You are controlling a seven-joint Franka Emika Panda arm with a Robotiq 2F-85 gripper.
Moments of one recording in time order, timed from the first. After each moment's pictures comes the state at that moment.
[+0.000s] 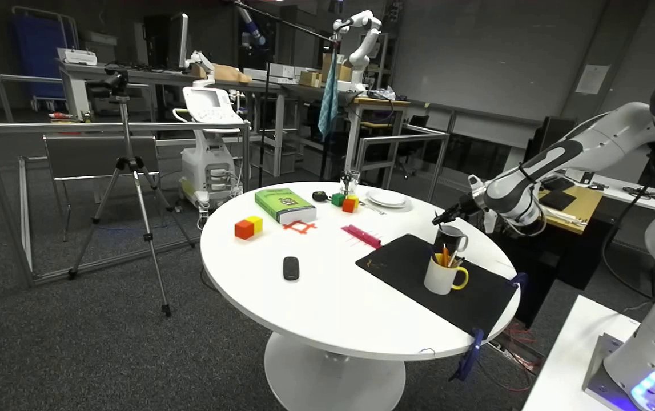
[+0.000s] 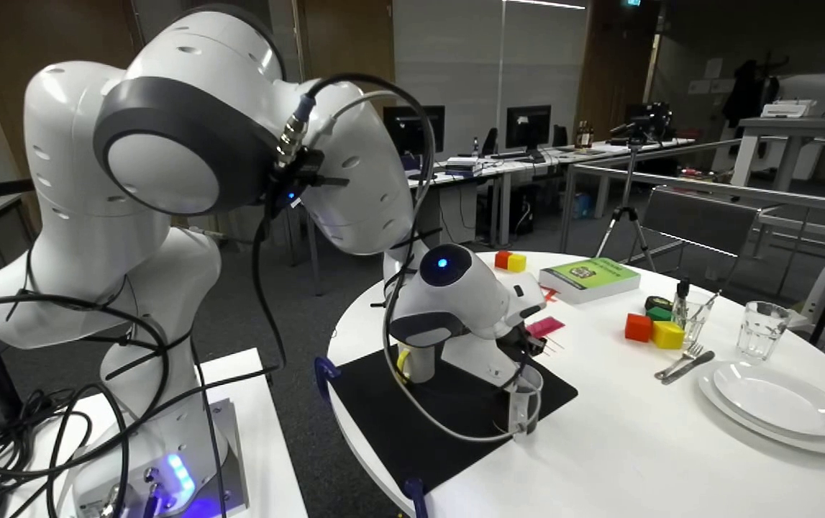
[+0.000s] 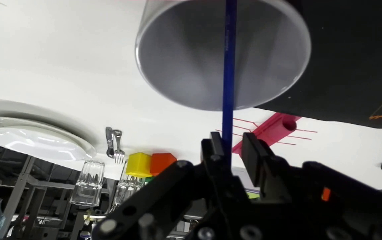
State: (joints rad) arm 1.92 -0.68 -2.27 -2.40 -0.06 3.44 -0.87
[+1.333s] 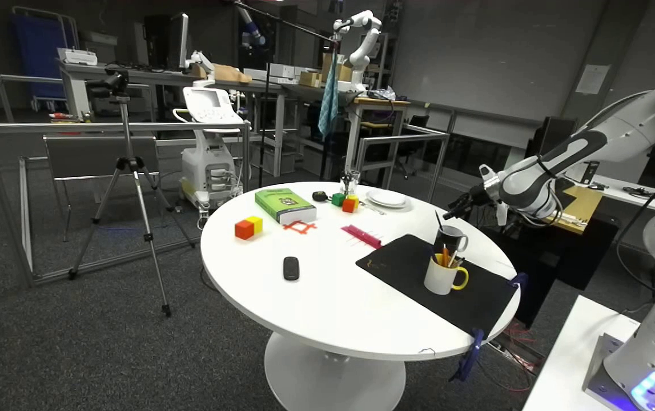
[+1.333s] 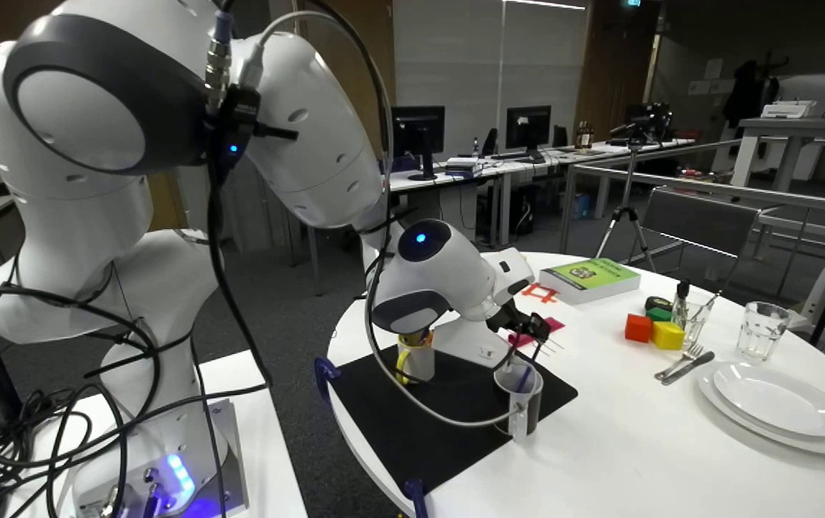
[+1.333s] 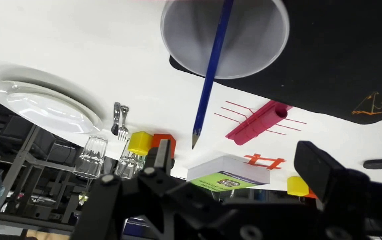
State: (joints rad) arm 1.74 -0.56 -2.12 -2.51 -0.14 3.43 -0.86
